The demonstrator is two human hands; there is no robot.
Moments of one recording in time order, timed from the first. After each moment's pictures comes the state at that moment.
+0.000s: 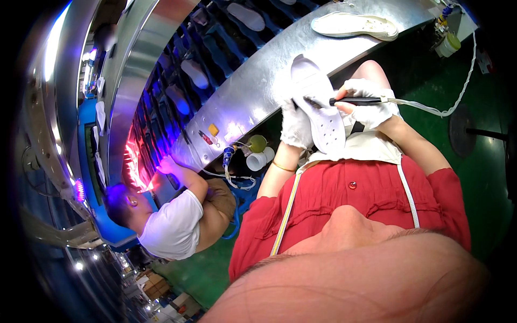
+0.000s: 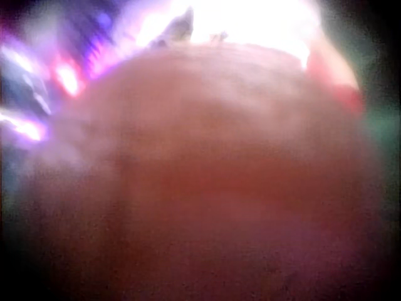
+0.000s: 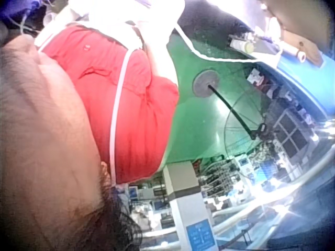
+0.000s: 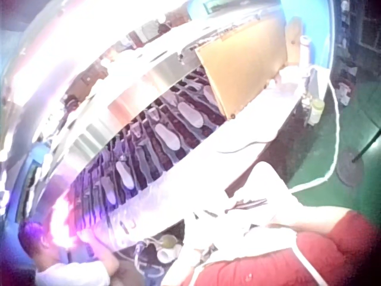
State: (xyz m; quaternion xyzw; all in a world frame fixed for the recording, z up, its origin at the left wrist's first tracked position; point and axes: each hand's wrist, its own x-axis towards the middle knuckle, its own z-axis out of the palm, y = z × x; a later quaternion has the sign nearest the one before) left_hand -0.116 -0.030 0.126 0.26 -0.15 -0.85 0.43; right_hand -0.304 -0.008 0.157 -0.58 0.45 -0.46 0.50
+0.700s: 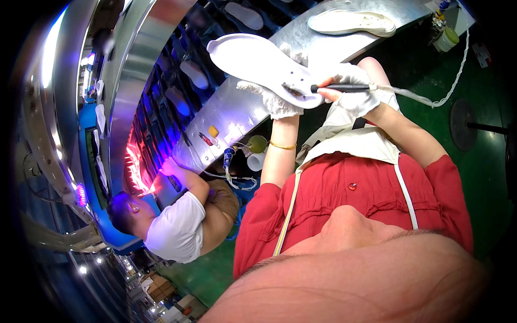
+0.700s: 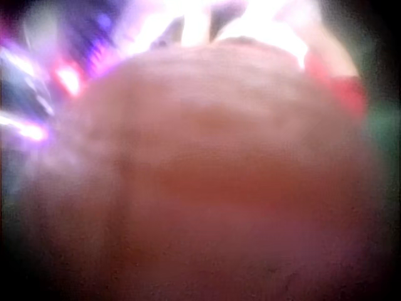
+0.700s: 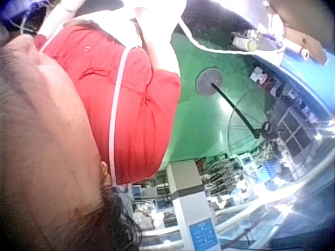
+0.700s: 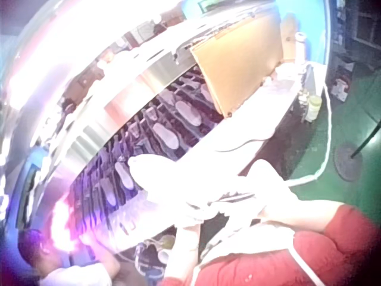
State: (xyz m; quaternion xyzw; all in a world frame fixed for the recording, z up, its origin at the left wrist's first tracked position) left_hand -0.121 -0.093 0.113 0.11 -0.20 -0.75 0.62; right_hand -0.282 -0.037 0.137 -0.52 0.36 -0.53 0.56
